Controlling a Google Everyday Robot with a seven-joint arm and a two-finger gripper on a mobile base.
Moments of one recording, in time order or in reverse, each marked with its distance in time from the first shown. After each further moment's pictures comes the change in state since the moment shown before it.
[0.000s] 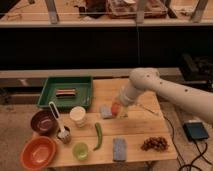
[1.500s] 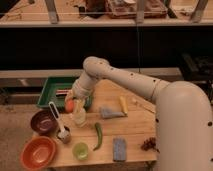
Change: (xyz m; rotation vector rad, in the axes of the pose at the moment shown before) arm -0.197 -0.054 0.077 -0.162 -0.277 -0.282
